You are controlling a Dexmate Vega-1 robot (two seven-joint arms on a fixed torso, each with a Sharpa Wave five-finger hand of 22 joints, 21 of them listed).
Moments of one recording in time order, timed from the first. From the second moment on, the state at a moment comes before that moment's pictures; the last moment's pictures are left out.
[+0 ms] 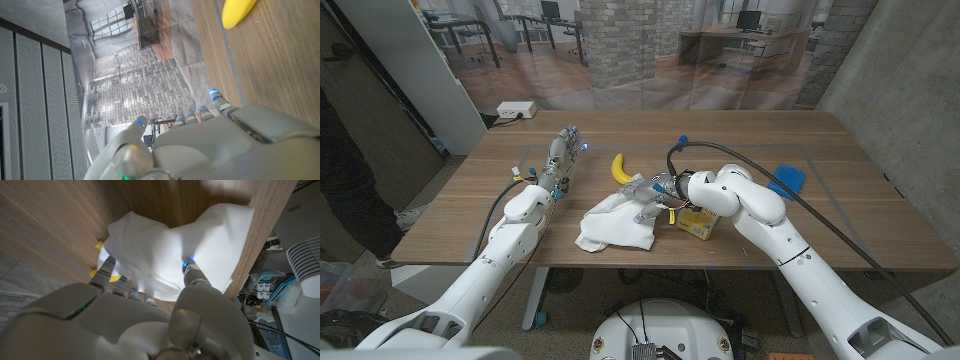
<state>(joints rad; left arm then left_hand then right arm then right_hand) 0.89 0.43 0.21 -1.29 -0.58 -0.26 -0.15 0.00 0.06 0.49 0.19 0.31 -0.17 0.01 0.18 0.17 -0.17 -0.01 0.20 0.18 -0.17 0.02 0.19 0.18 -0.17 0.04 0.57 0.19 -0.92 -0.33 -0.46 -1.94 -1.14 0.36 0.84 0.50 0.06 0.44 -0.17 0.21 -0.17 -0.09 0.18 0.19 -0.17 0.04 0.18 0.19 -0.09 0.08 0.18 0.17 0.18 0.20 0.19 0.17</state>
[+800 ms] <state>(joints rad) 0.89 0.43 0.20 -1.29 -0.58 -0.26 -0.14 0.00 0.06 0.49 0.19 0.31 -0.17 0.01 0.18 0.17 -0.17 -0.01 0.20 0.18 -0.17 0.02 0.19 0.18 -0.17 0.05 0.57 0.19 -0.91 -0.33 -0.50 -1.94 -1.26 0.37 0.84 0.76 0.07 0.49 -0.19 0.21 -0.18 -0.21 0.20 0.19 -0.17 0.00 0.19 0.19 -0.04 0.04 0.19 0.17 0.36 0.20 0.22 0.17</state>
